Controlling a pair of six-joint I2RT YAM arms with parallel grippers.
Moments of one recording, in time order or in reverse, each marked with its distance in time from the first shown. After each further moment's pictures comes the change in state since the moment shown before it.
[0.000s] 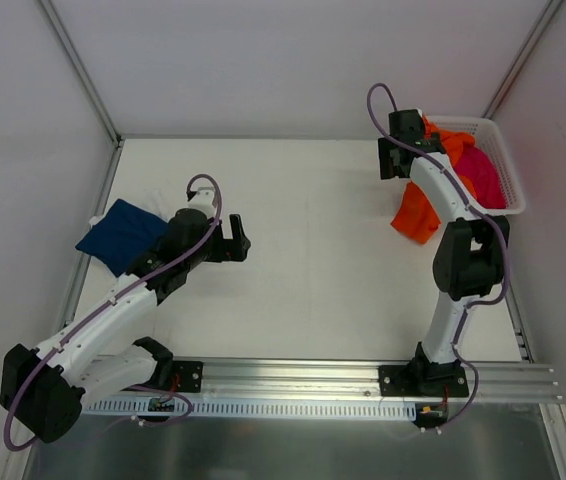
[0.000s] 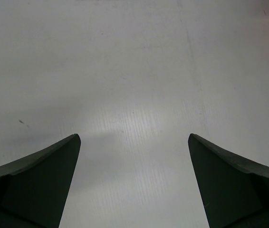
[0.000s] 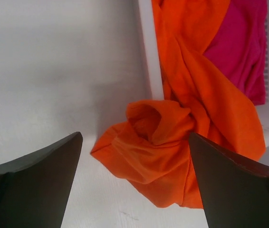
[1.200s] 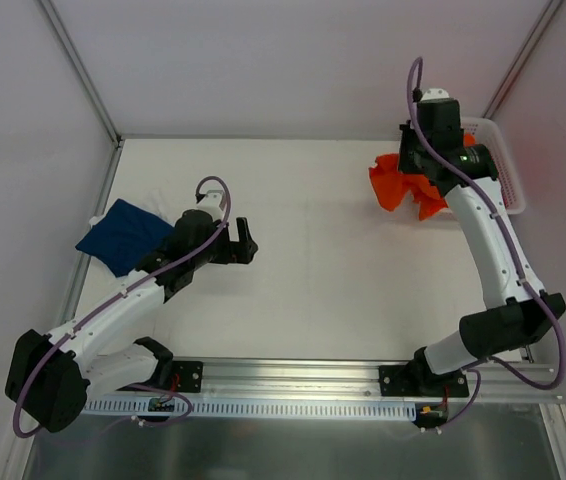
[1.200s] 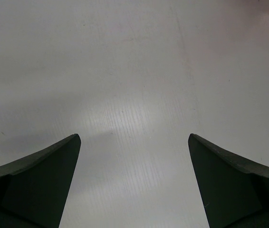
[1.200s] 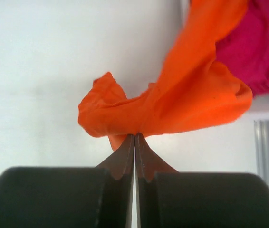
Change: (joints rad) left arm 0.007 0.050 -0.058 0.120 0.089 0.000; right arm 0.089 -0.380 -0.029 -0.223 -0.154 0.138
